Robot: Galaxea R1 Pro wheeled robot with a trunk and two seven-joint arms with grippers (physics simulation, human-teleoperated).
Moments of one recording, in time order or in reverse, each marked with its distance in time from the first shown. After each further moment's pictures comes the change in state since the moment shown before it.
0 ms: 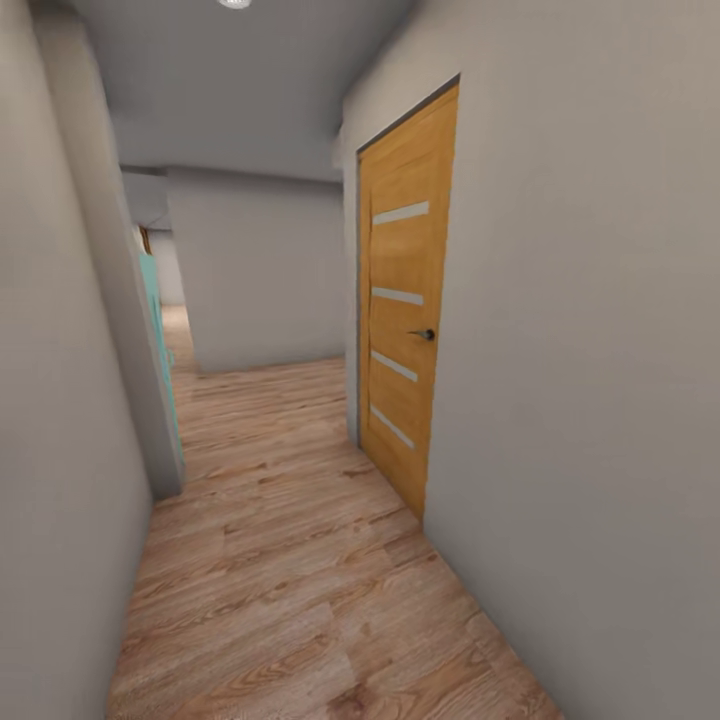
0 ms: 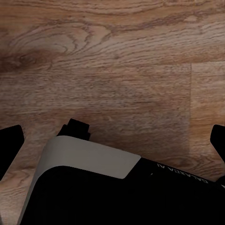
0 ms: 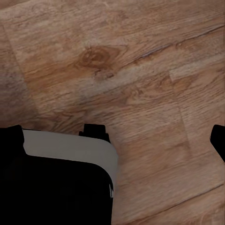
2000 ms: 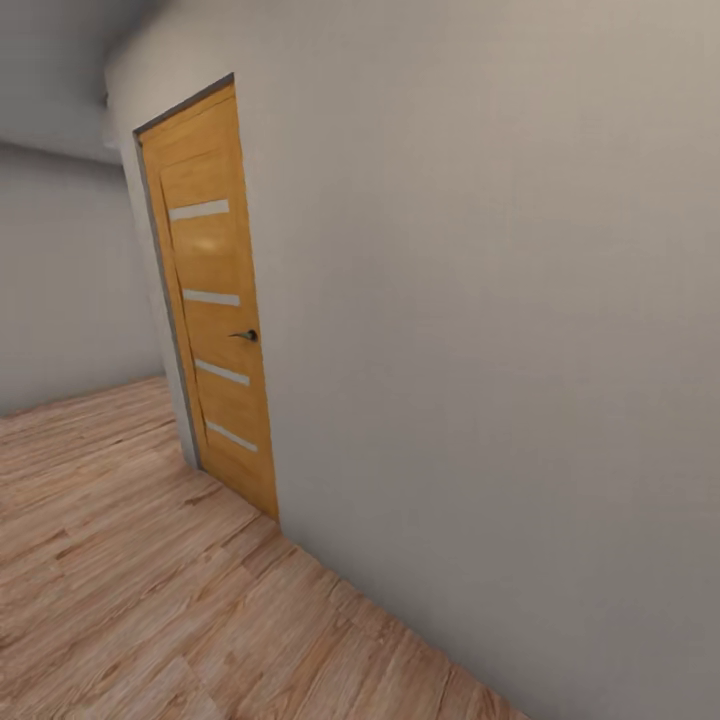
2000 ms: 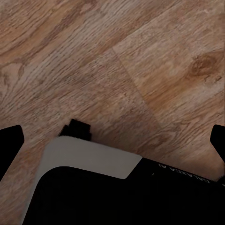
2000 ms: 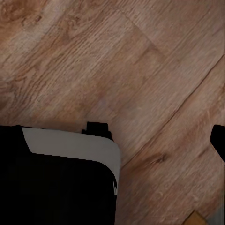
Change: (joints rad) left arm 0.000 0.002 0.000 0.000 -0.007 0.000 0.000; right arm 0.000 0.009 0.002 0.000 -0.001 0.010 -0.005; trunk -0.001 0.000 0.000
